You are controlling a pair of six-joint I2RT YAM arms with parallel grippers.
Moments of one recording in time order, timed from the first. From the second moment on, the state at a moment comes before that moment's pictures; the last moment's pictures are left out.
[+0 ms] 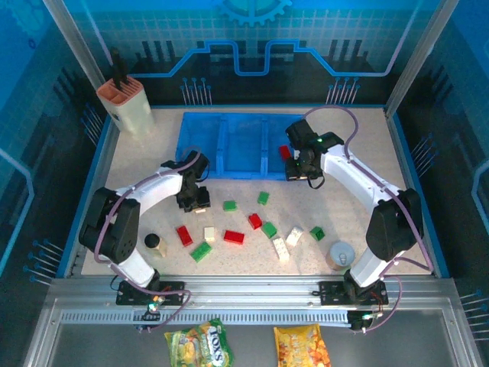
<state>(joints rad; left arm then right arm) -0.34 1.63 1.04 -0.82 0.05 -0.61 0.45 1.65 1.43 -1.02 0.09 0.37</state>
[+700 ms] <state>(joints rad) -0.22 1.84 1.55 -0.96 0.03 -0.27 0.45 1.55 1.36 -1.06 0.11 0.38</state>
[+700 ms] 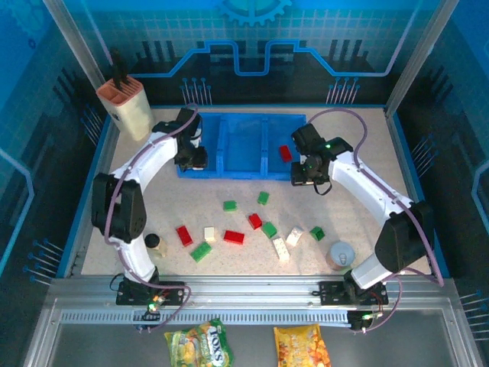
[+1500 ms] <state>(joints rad) -0.18 2.30 1.96 -1.01 0.01 -0.14 0.45 1.54 1.35 -1.07 0.11 0.38</state>
